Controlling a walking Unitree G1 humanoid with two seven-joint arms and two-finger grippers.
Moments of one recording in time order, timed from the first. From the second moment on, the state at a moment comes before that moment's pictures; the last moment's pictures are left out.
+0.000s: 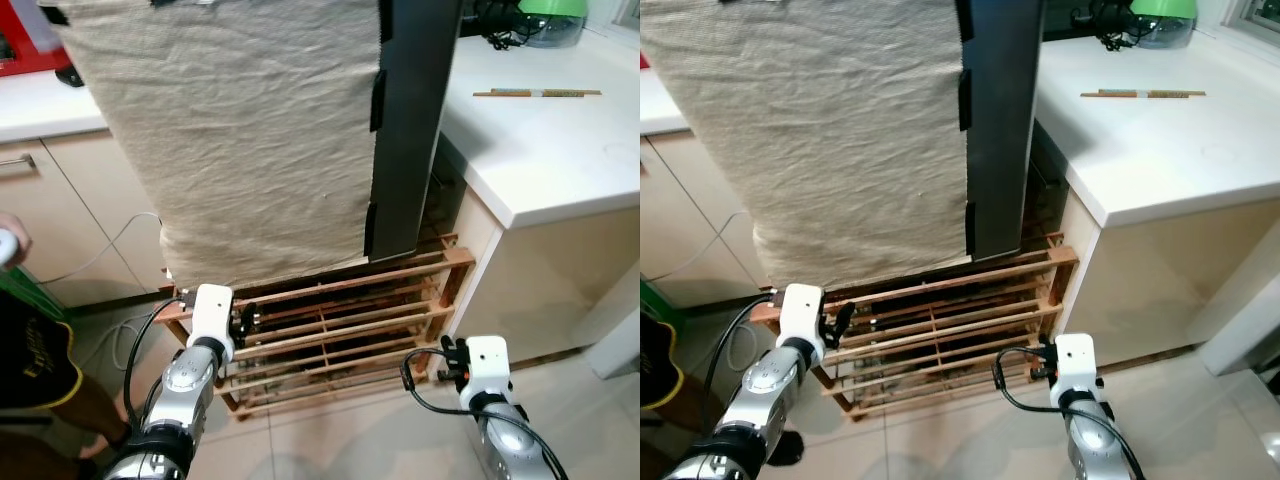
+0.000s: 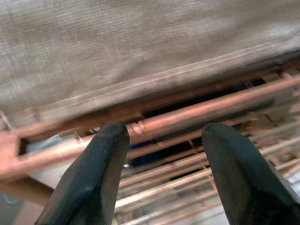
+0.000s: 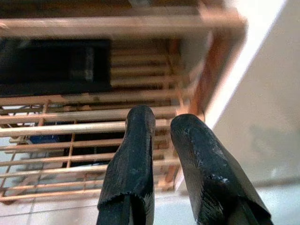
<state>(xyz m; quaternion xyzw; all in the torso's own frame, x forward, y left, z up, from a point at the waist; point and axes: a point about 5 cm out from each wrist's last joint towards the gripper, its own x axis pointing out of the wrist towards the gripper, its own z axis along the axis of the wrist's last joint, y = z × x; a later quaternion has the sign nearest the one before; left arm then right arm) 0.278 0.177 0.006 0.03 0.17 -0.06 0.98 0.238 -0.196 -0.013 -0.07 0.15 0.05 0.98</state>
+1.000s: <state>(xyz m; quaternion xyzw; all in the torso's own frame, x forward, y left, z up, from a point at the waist) 0.266 0.179 0.091 0.03 0.04 -0.04 1.00 0.272 -0.161 0.053 -0.05 0.10 0.12 0.99</state>
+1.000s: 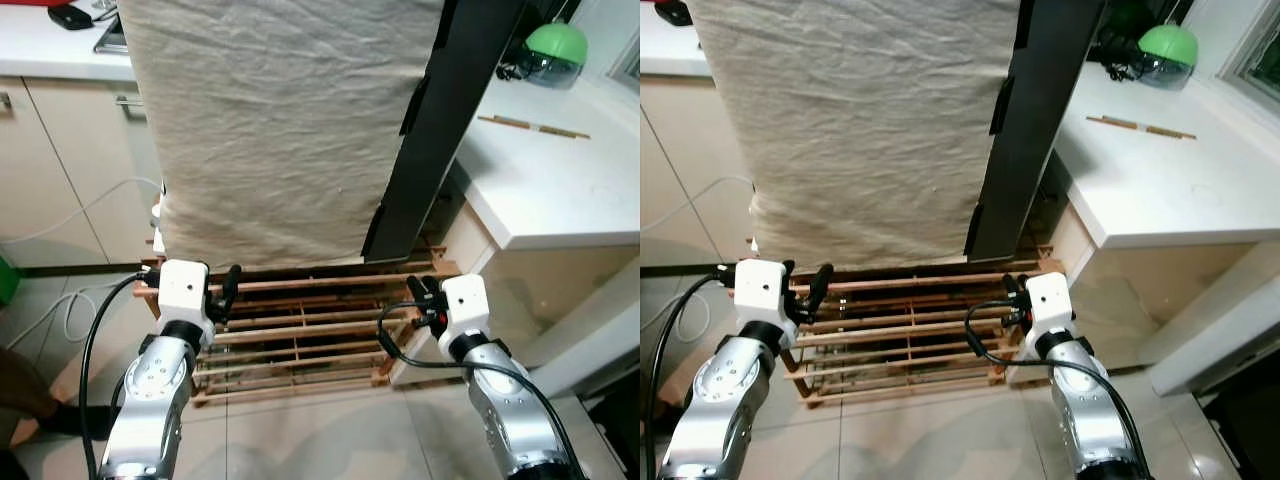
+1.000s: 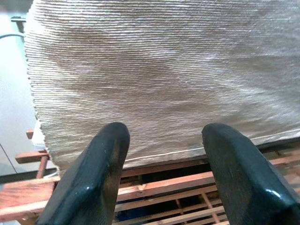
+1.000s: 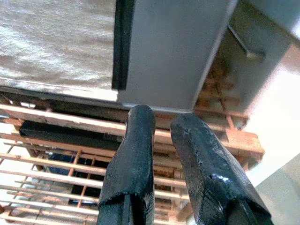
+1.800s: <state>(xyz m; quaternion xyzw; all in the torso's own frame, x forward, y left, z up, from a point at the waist) 0.258 0.139 0.103 0.00 0.02 -0.17 0.99 0.240 -0.193 0.081 0.01 0.07 -0.05 1.00</state>
